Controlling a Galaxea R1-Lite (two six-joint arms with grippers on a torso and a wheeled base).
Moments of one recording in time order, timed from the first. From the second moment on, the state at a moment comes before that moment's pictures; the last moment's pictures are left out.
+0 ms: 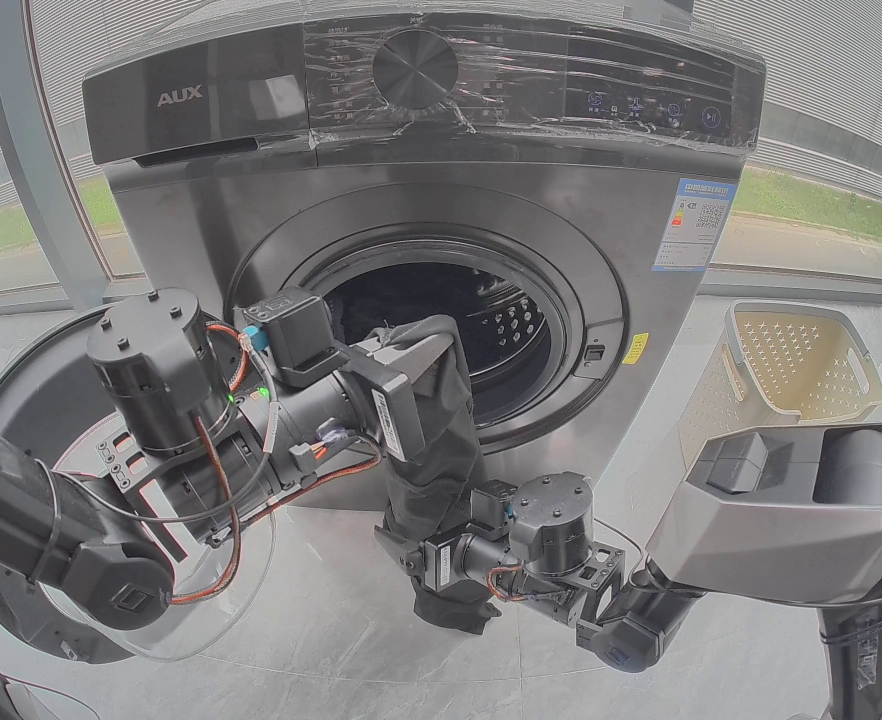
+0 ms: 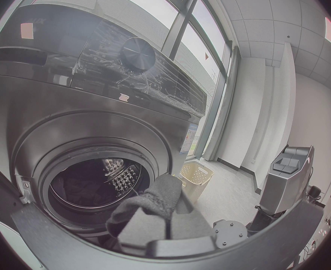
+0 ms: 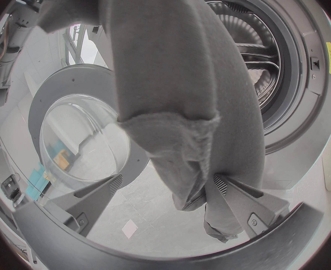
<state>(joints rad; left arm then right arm) -0.68 1.74 -0.69 -1.17 -0.12 -0.10 0.83 2.36 -0.85 -1.28 -0.04 0.27</state>
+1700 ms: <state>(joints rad) -0.61 1.88 -0.62 -1.30 -0.03 -0.13 0.82 1.91 -0.58 -1.30 -0.07 0.36</state>
